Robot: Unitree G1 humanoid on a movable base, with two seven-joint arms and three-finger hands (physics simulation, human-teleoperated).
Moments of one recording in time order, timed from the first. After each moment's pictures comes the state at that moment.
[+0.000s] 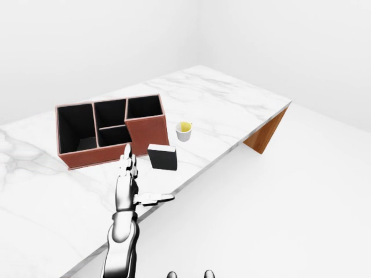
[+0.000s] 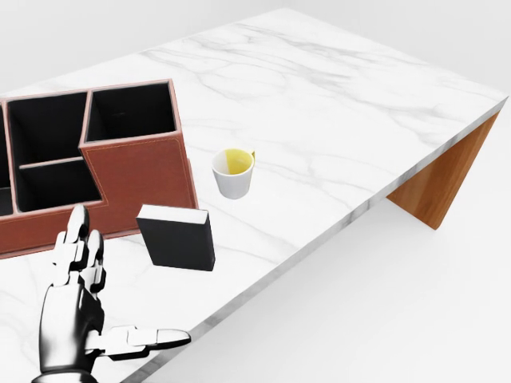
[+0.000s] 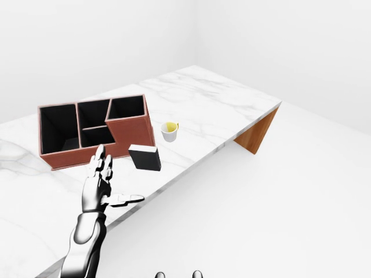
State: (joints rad) left arm 0.13 -0.01 0.03 -0.16 0.03 -0.09 0.02; right arm 0.54 -0.32 -1.57 0.09 1.26 0.09 0.70
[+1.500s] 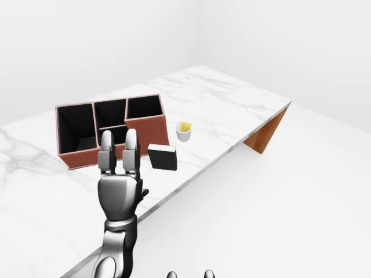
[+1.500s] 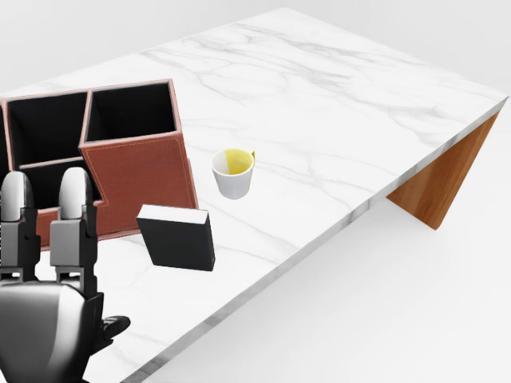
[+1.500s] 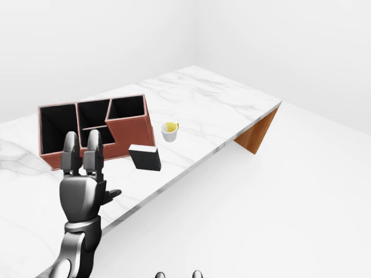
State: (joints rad) left arm 0.18 0.07 -0.03 -0.33 1.31 -0.09 0.52; right arm 0.54 -0.33 -1.57 0.11 1.26 0.09 0.70
